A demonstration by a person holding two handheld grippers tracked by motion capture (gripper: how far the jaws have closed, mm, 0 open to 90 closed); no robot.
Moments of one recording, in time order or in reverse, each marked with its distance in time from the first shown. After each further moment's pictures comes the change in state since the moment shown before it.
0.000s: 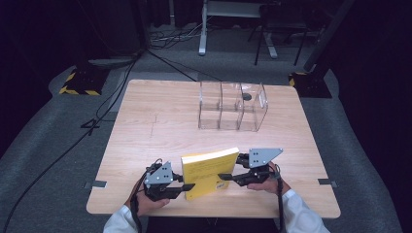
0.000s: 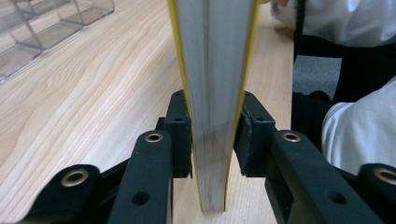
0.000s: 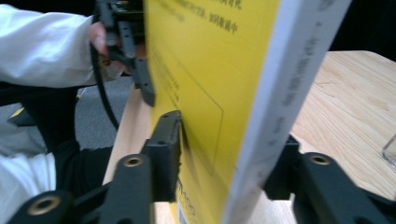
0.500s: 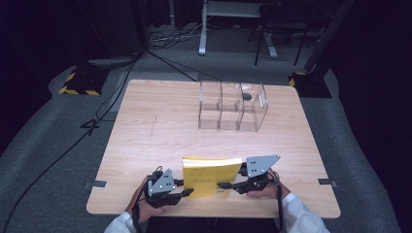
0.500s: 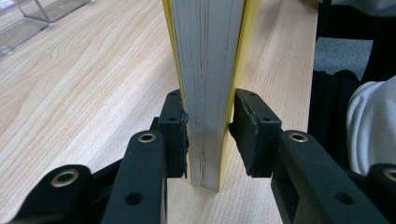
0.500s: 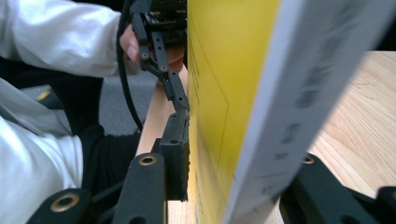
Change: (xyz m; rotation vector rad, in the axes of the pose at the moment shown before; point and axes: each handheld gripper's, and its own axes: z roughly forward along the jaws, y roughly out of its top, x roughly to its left) left arm -0.012 -0.019 0.011 0.041 0.078 0.016; right arm 0.016 -0.004 0.008 0.027 0.071 -0.048
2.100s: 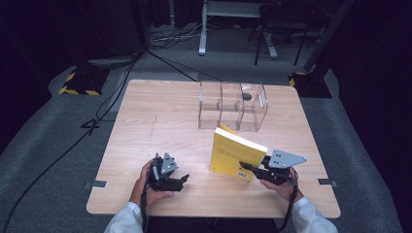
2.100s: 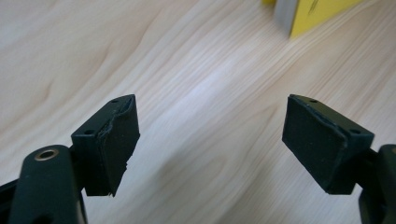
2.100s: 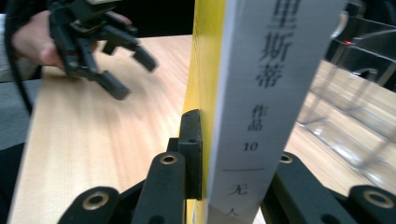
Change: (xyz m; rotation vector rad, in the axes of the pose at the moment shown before) left arm 0.043 -0.010 0.015 0.195 0.345 -0.221; right arm -0.010 -0.027 -0.059 -0.005 -0.430 0.119
